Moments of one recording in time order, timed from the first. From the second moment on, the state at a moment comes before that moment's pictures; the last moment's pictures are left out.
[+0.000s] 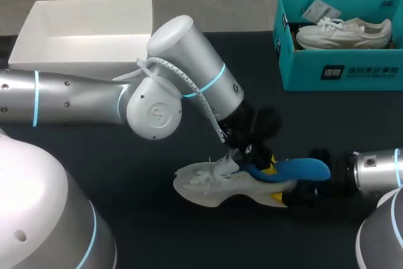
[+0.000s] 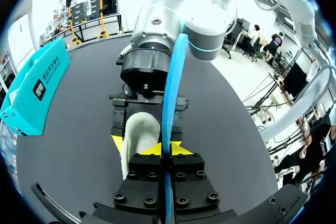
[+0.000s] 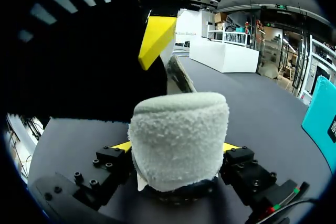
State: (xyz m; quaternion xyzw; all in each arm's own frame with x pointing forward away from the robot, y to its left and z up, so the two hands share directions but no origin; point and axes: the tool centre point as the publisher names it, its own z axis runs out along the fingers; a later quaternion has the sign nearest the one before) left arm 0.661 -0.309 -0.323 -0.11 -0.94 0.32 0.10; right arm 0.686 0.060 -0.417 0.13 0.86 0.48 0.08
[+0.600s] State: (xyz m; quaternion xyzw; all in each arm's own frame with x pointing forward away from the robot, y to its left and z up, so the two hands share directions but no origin) left arm 0.657 -0.304 -0.277 -0.07 -0.92 0.36 0.11; right arm 0.686 0.060 -0.417 0.13 0.86 0.48 0.08
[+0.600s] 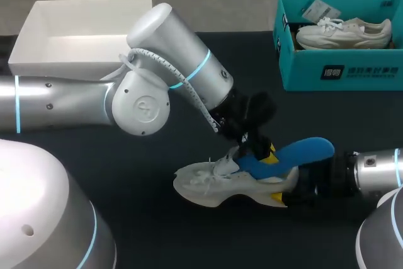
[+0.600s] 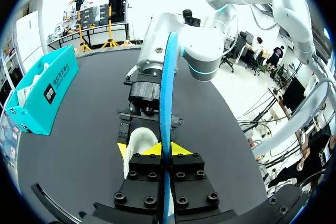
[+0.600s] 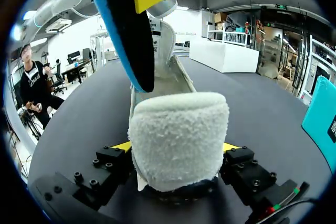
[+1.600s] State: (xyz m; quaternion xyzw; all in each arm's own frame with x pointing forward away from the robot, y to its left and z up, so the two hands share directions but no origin) left arm 0.641 -0.321 -0.191 -0.04 -0.87 0.46 0.15; right arm 0.686 0.060 -0.417 0.13 0.86 0.48 0.08
